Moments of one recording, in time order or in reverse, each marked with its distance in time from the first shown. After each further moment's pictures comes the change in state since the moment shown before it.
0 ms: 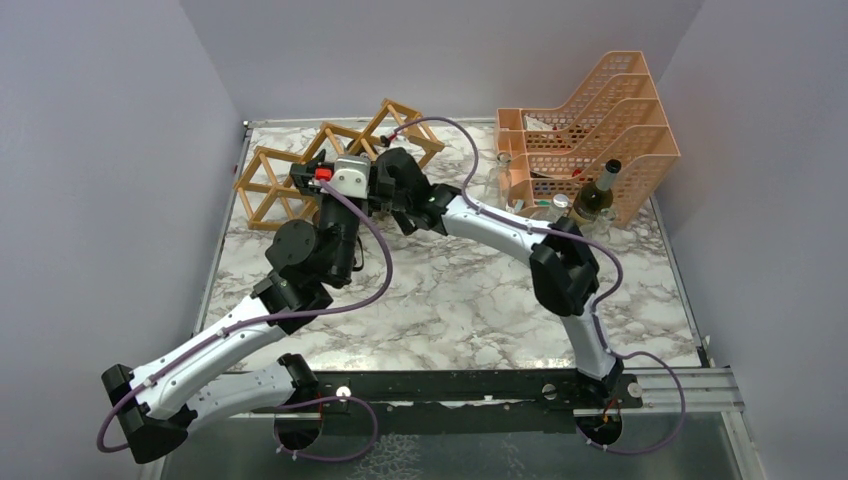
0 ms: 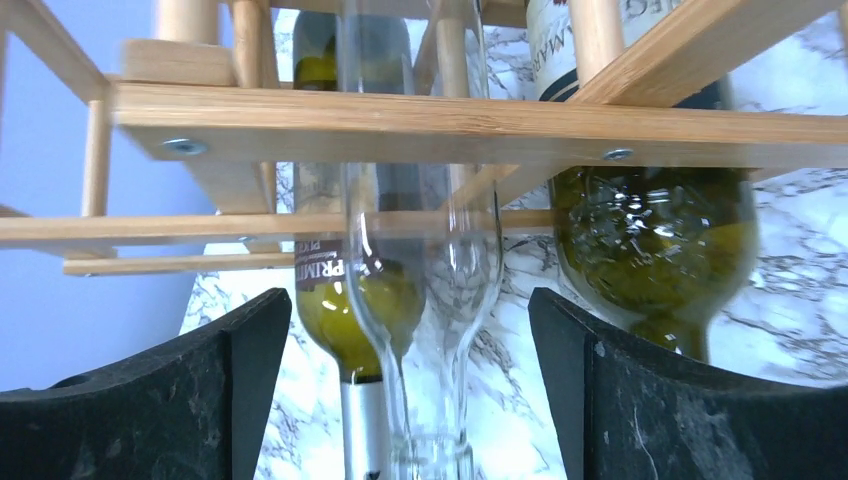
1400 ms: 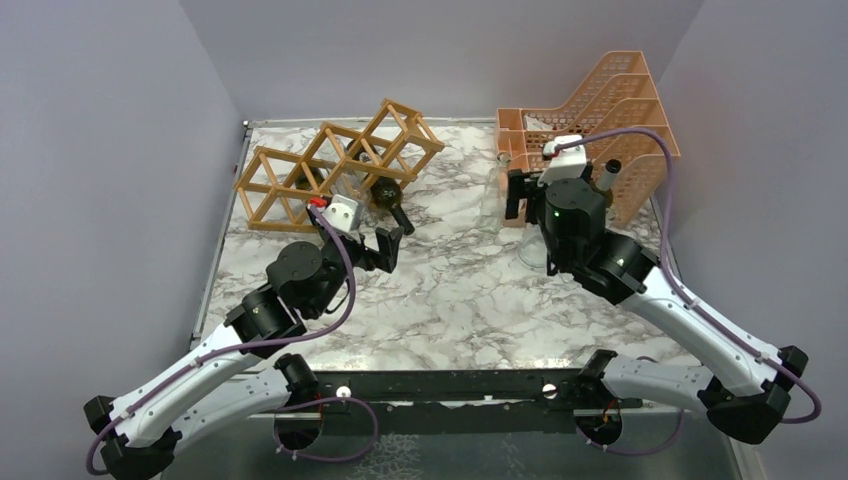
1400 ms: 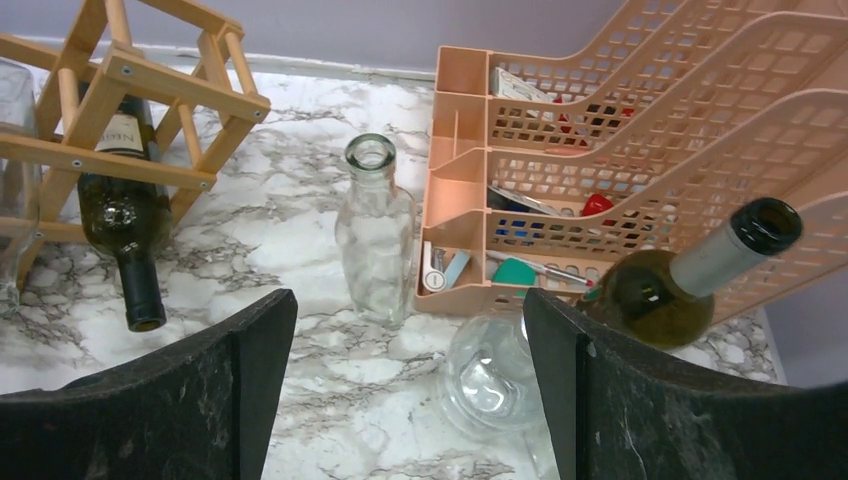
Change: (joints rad) left arm 0.003 -0.222 -0.121 -0.497 0.319 -0.485; right arm -0.066 -1.138 -0.687 -0.248 0.621 -0.564
